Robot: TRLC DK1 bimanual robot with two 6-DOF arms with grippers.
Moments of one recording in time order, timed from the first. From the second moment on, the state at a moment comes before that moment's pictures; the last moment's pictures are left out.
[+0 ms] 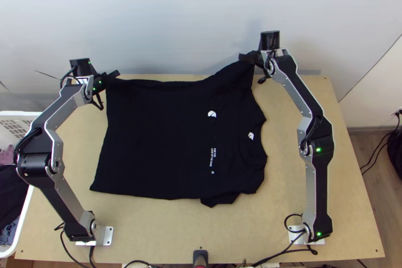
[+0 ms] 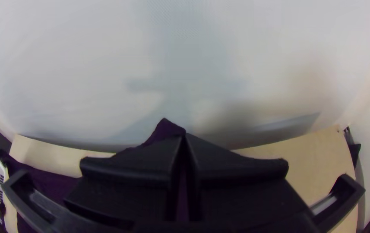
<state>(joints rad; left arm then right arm) 0.10 1.96 1.53 -0.16 0.03 -0.43 0.26 2.33 2.26 -0.53 0.15 0.26</state>
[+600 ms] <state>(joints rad) 0.14 1.82 1.39 -0.27 0.18 -0.39 0.31 2.10 2.03 -0.80 -0.11 0.34</state>
